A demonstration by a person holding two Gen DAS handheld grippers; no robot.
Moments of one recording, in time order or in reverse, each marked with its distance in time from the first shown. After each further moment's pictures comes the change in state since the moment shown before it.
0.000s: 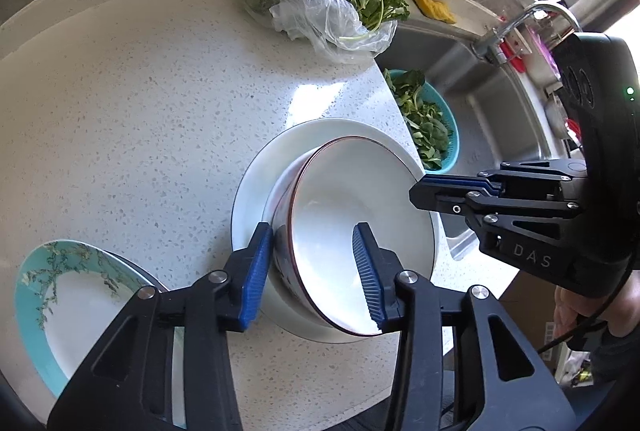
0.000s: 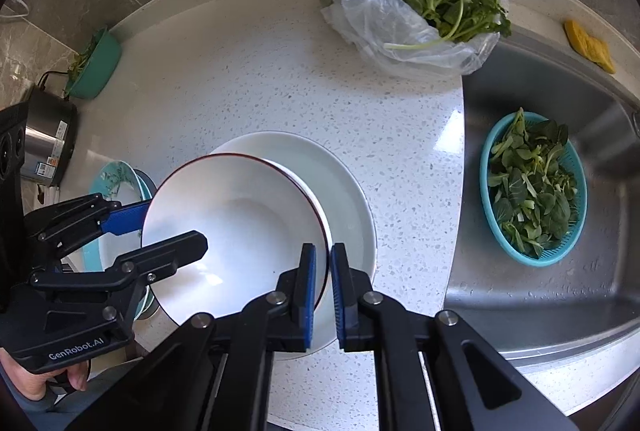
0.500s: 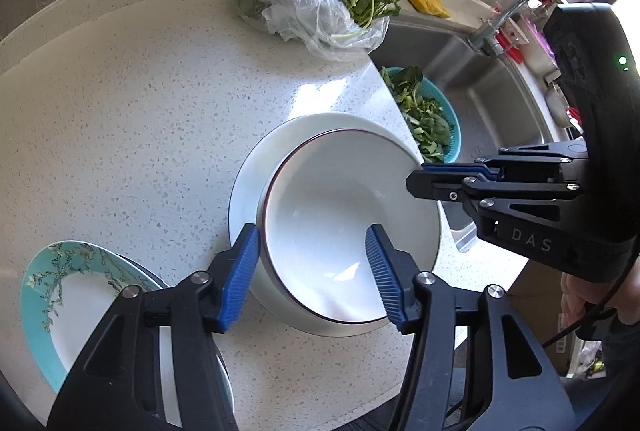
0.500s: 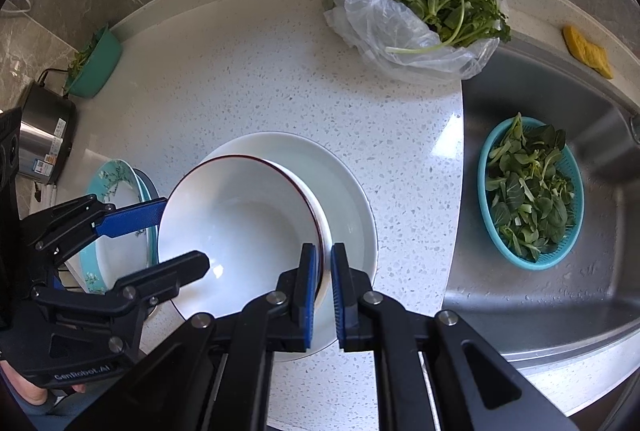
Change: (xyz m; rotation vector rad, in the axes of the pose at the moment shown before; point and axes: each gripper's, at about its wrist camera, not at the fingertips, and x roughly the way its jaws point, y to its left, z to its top) left arm -0.002 -0.008 -0.007 0.052 -0.026 0.027; right arm -0.001 0.001 -0.003 -0.007 -0.019 -0.007
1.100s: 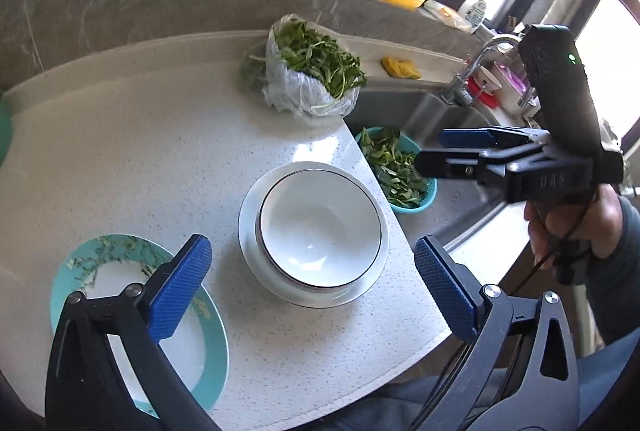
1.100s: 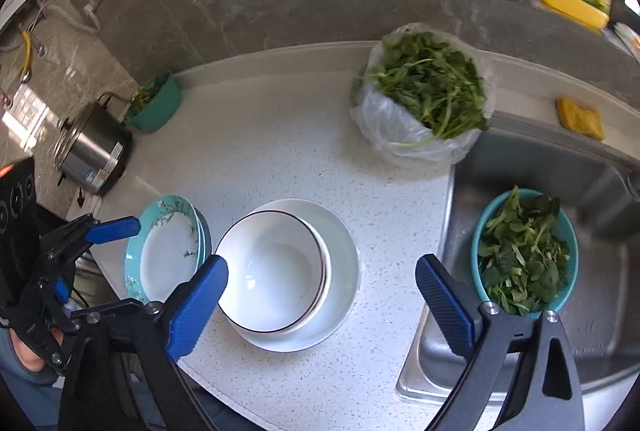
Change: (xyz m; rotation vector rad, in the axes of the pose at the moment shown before) left arm -0.097 -0.020 -0.044 0.020 -0.249 0.003; right arm -0.081 -0.019 -0.014 -0.093 -0.260 0.116
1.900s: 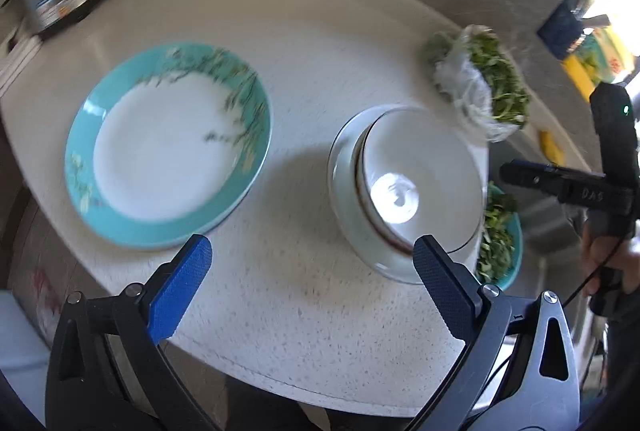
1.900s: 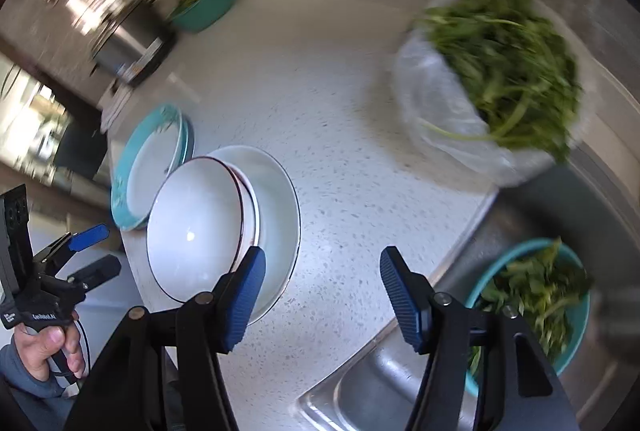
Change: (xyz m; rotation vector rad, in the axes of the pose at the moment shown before) left arm 0.035 -0.021 -0.094 -0.692 -0.037 0.462; right arm 0.089 -0.053 0.033 -0.378 0.290 0.214
